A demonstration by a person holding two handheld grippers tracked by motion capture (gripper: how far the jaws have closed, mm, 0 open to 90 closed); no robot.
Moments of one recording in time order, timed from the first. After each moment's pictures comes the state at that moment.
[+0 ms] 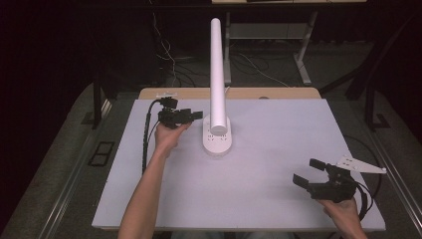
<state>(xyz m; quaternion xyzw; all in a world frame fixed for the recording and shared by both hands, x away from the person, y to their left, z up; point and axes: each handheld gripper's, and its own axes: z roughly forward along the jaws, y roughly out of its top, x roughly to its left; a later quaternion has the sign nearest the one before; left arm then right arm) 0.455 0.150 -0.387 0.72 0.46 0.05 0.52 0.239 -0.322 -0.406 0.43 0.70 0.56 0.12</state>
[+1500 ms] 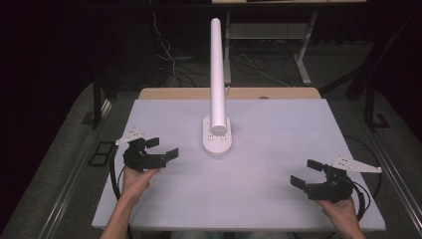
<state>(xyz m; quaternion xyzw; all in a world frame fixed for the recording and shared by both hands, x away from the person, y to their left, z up) 0.309 0.207 -0.387 0.72 0.43 0.11 0.54 0.241 -0.317 -0.408 0.43 0.71 0.54 0.12</state>
